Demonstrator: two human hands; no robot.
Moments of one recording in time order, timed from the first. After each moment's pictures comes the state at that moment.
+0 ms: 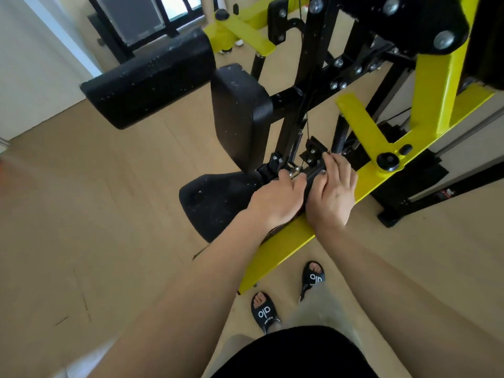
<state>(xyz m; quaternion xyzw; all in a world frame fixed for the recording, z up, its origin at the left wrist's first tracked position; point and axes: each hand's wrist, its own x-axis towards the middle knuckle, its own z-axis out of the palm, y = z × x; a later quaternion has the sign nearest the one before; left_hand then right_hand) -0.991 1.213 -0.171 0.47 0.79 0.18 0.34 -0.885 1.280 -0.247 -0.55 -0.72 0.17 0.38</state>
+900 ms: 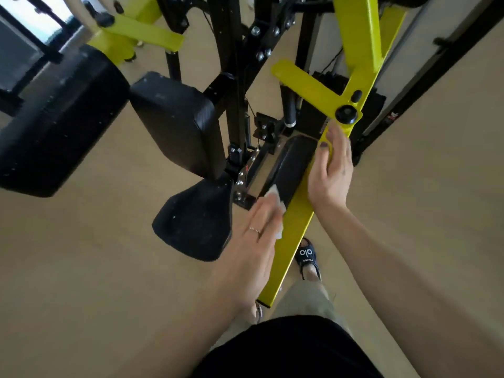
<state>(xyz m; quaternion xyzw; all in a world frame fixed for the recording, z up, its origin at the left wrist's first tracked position) -1.037 1.128 -0.203 0.79 0.56 0.16 0.18 -0.878 1.267 -0.226 -0.66 -0.51 0.27 0.48</state>
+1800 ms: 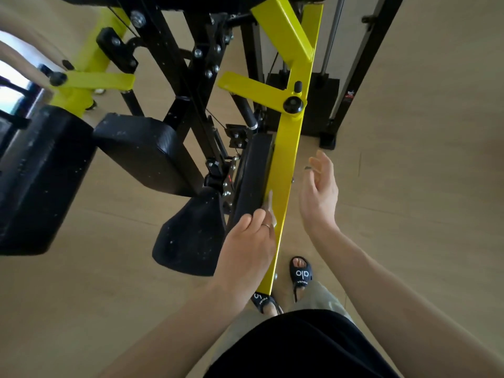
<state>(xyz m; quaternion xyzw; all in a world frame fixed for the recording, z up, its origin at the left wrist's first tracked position) -1.017 1.140 -0.176 0.90 0.42 -0.11 -0.06 -0.861 1.195 -0.216 -0.73 -0.29 0.39 0.49</state>
